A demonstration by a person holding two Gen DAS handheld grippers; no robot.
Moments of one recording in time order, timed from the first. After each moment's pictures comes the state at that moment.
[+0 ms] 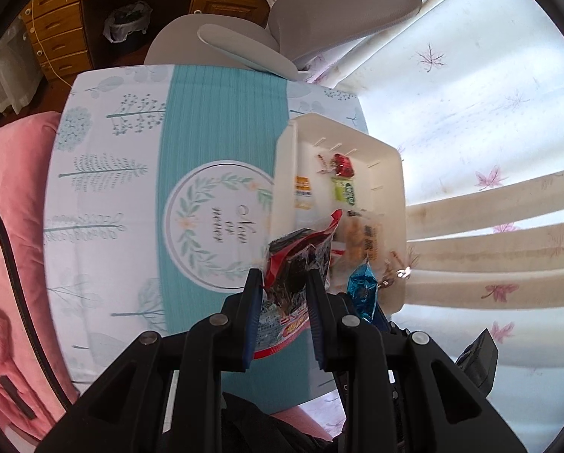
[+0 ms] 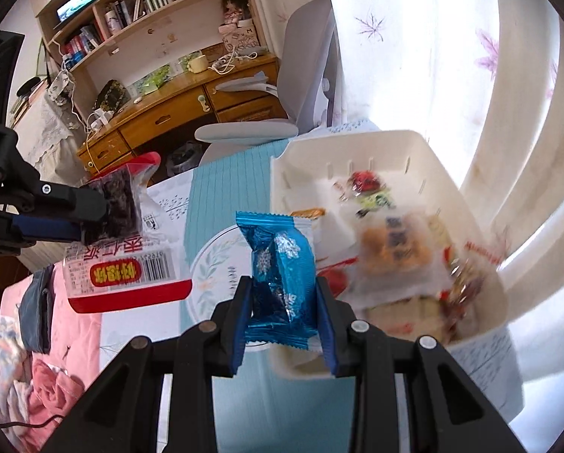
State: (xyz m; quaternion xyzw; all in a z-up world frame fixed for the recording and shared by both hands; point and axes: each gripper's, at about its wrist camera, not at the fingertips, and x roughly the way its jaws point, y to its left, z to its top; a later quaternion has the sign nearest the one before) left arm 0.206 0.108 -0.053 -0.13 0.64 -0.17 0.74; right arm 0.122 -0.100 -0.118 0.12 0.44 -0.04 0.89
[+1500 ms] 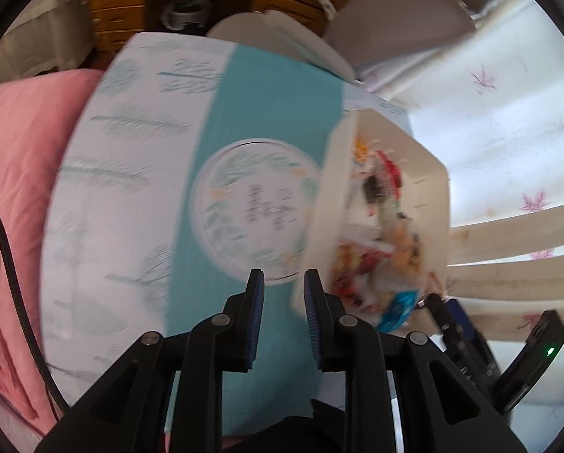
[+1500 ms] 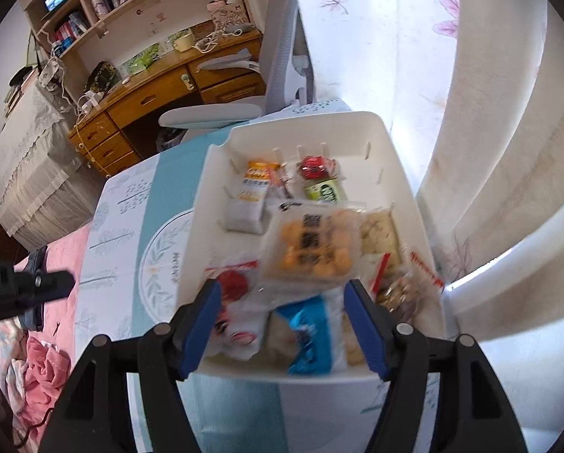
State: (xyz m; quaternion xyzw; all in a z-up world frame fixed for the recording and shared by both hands) left arm 0.152 0.130 -0.110 -0.17 0.62 -0.07 0.77; right arm 0.122 -0.177 -0.125 0.12 0.49 -0.03 0.86
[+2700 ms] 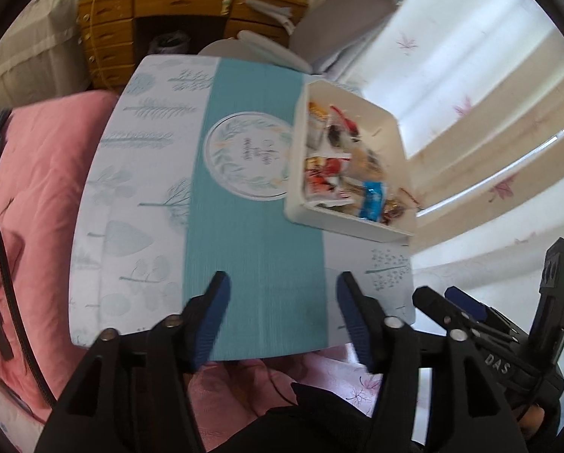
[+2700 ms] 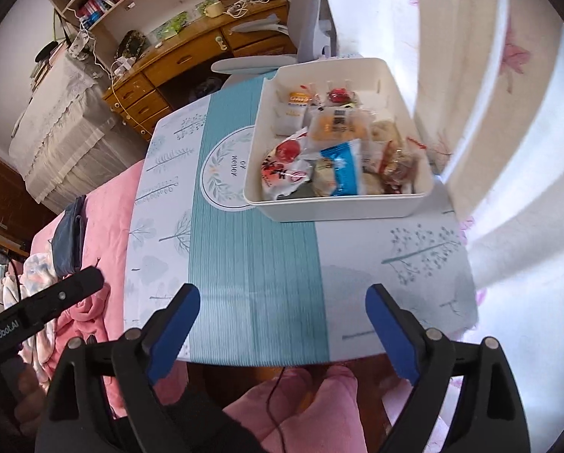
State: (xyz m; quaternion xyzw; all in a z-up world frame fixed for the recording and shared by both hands) left arm -0.024 0.109 -0.045 -0.11 0.56 -0.11 0.81; right arm -0.025 -0.146 -0.071 0.14 0.55 0.03 0.82
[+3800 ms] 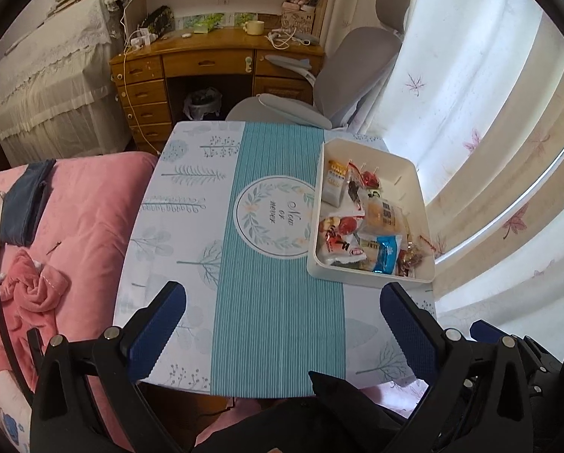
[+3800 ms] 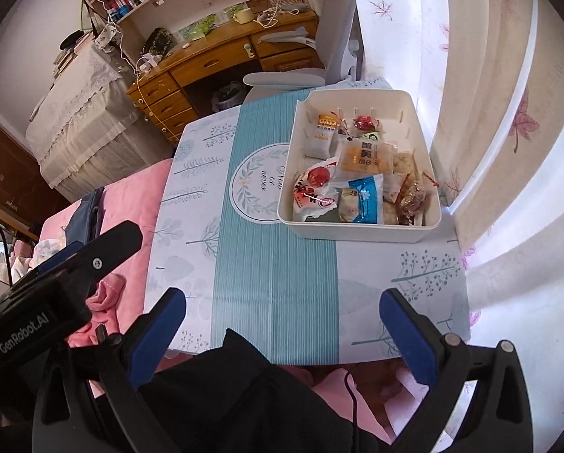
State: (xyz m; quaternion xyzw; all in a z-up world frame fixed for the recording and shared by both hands) left arm -0.028 0.084 0.005 -0.05 0.48 -0.03 0.87; right arm -0.022 -0.126 -0.027 0.11 0.54 0.06 0.83
